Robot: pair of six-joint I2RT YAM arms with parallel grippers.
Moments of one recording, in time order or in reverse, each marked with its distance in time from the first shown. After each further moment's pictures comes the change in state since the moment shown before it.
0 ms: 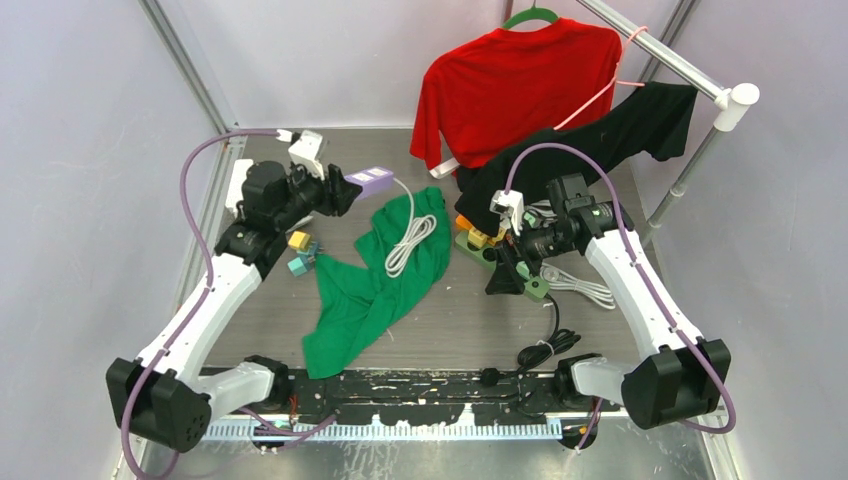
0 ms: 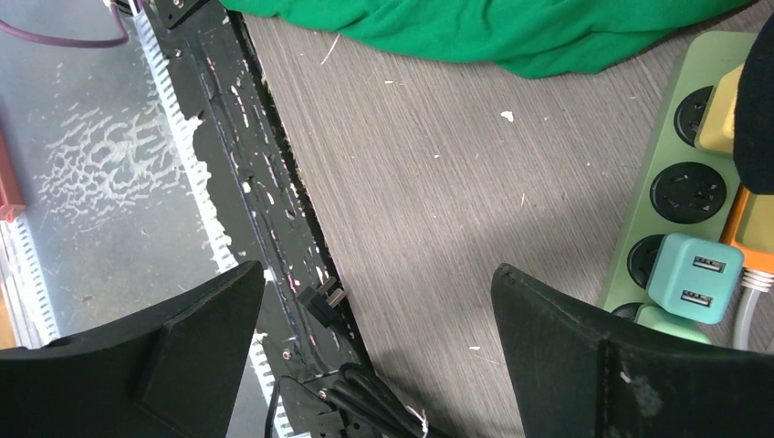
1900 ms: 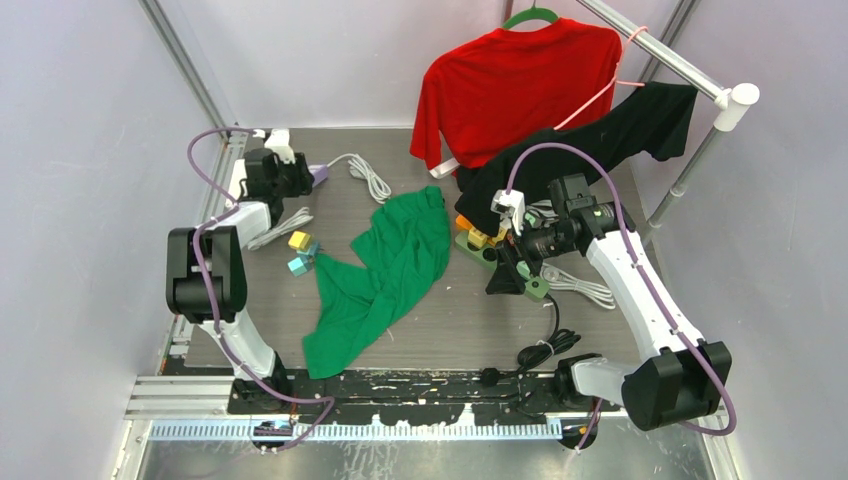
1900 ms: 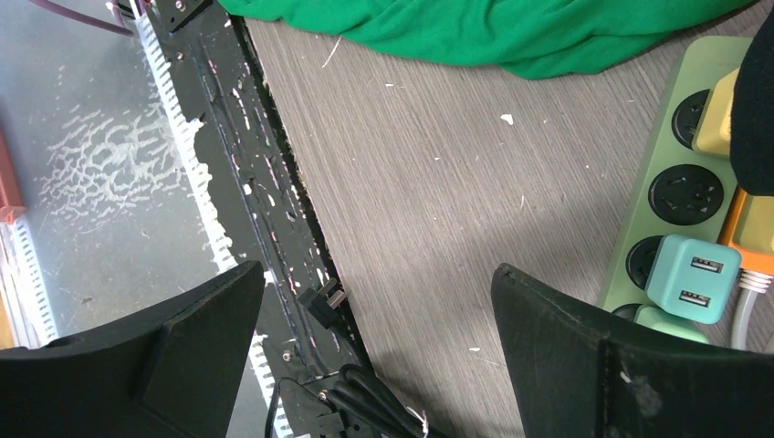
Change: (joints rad) left arm 0.349 0.675 0.044 0.406 -0.124 0.066; right arm -0.004 -0.011 0.000 0.000 -0.006 0.000
